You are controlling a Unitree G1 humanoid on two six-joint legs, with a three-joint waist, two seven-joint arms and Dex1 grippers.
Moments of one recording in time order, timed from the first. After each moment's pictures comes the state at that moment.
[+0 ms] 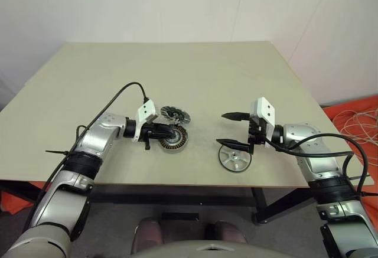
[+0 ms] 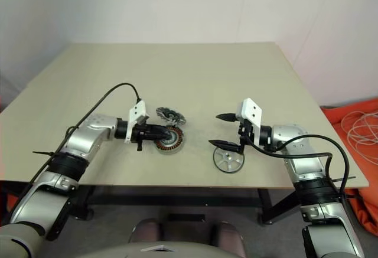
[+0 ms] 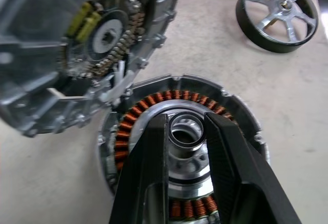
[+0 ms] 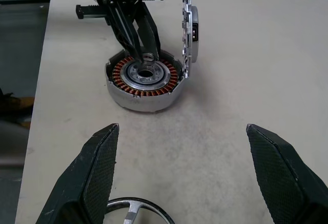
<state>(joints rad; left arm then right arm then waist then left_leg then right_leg) -0.59 0.49 -0.23 0.42 -0.21 0.27 -1.21 -0.34 -0.58 0.06 0.12 0.30 0.10 1.19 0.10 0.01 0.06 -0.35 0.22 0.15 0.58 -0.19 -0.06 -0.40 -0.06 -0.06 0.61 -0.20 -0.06</state>
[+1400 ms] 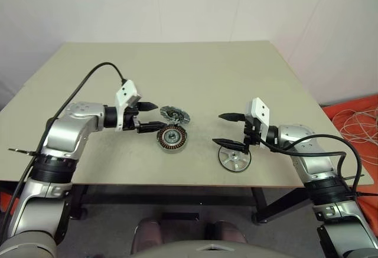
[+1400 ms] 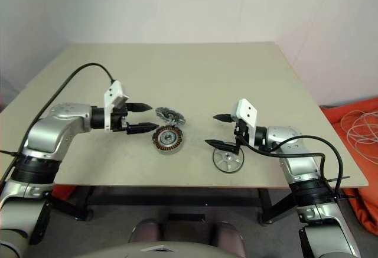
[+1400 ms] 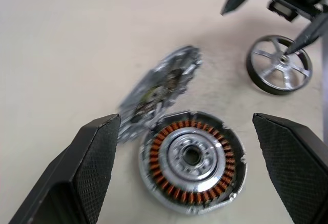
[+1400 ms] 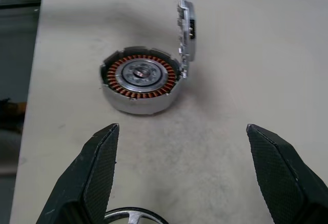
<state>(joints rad) -0.47 0.66 0.00 -0.05 -0.37 0.67 -1.10 -0.35 -0.56 0.09 0.10 0.28 0.19 1.11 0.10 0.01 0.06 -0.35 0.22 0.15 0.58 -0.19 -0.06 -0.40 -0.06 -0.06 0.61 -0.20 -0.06</state>
